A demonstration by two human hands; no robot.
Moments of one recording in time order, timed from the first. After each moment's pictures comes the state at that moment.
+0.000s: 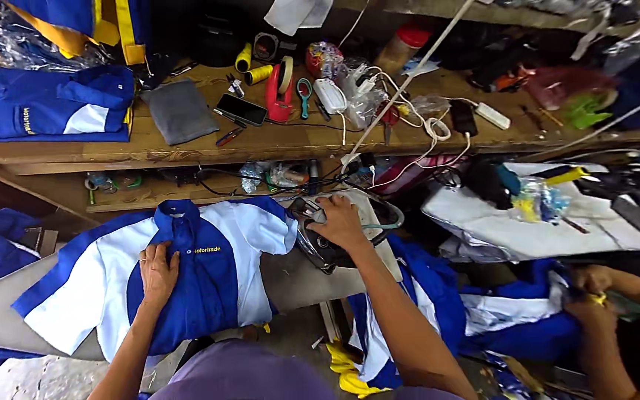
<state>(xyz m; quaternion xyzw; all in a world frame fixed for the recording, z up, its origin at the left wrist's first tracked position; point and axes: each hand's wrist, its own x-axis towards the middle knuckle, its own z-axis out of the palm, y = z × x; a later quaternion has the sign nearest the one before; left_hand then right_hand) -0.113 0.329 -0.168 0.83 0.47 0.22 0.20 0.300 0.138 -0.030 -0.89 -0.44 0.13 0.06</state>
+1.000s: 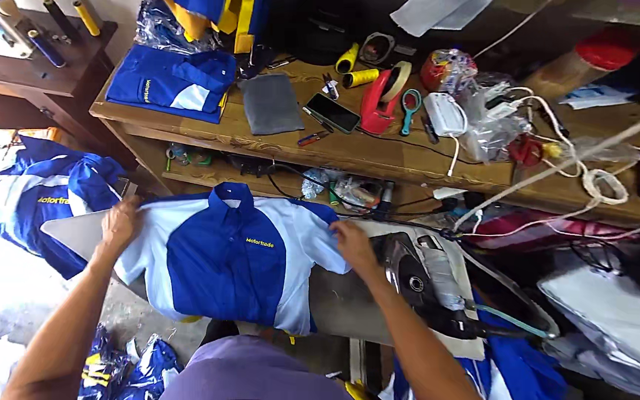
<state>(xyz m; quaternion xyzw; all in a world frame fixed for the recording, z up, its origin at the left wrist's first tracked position) -0.262 0.440 -0.056 0.75 0.63 0.02 0.17 0.246 0.210 -0.097 -0.79 -0.56 0.20 0.16</state>
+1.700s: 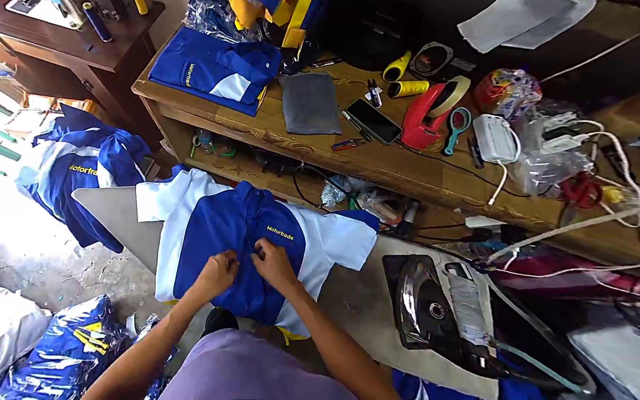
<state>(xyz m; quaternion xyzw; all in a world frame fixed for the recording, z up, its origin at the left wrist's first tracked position) -0.160 0.272 -0.104 0.68 0.53 0.01 0.50 0.034 0.249 -0.118 -0.68 -0.60 0.40 0.15</state>
